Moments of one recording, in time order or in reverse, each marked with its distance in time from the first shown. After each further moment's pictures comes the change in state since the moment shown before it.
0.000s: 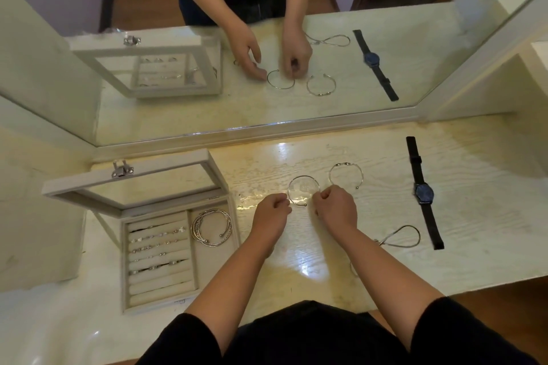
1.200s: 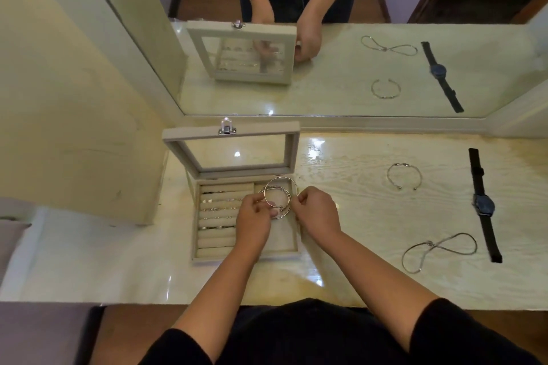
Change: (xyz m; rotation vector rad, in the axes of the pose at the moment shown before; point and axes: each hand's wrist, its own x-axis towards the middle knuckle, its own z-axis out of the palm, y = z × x) left_hand -0.038 -0.054 -0.116 -0.188 0.338 0.072; right_hand -0.087 -0.077 0.083 -0.080 -0.171 -0.291
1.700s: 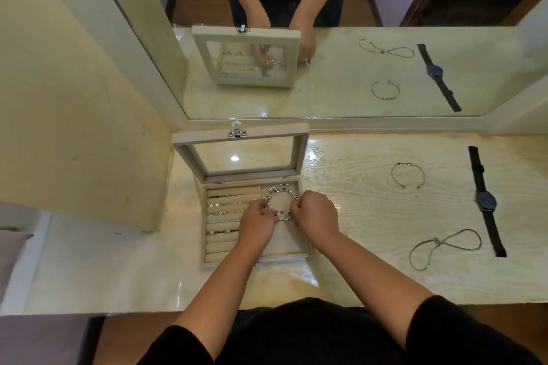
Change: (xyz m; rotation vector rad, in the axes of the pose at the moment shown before) left_hand 0.012 -0.001 -0.016 0.170 -0.114 -0.086; right_hand -0.003 -0.013 0.014 -0.283 -0.036 -0.032
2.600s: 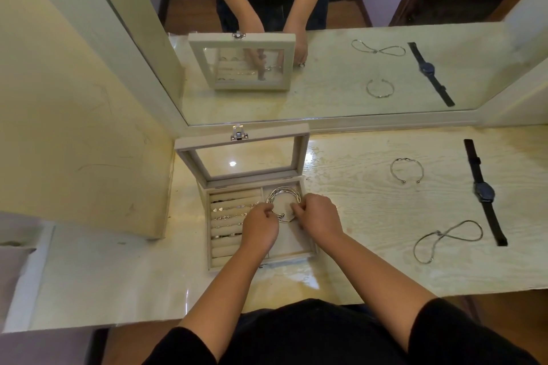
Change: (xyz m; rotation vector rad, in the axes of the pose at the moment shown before) left_hand -0.003 0.001 -0.008 0.246 -0.016 0.111; right_hand -0.002 0.001 0.005 0.108 -0.027 0.025
